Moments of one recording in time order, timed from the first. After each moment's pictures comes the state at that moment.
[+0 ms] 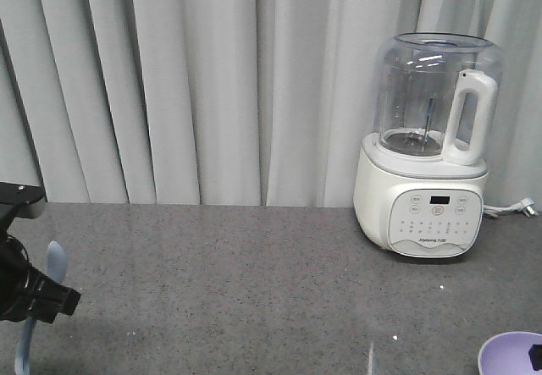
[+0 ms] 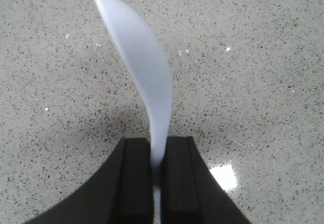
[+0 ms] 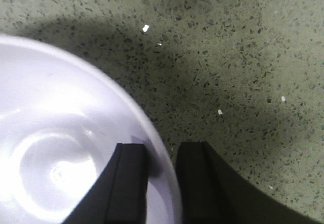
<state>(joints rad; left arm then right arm) -0.15 1.42 -1.23 -0.11 0.95 0.12 -0.24 1.57 -1.06 -0.07 0.88 -0.01</state>
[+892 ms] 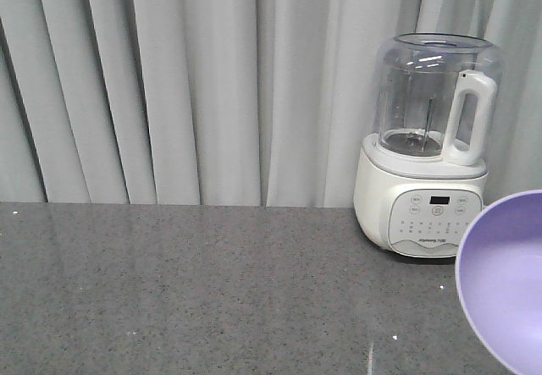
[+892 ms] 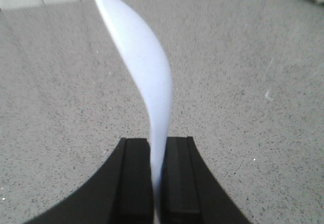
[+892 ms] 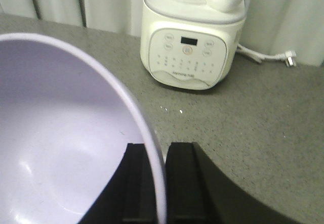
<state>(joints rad) -0.15 0.82 -0.80 -0.19 0.58 0.18 -0.05 0.76 -0.97 0.21 0.74 -0.29</state>
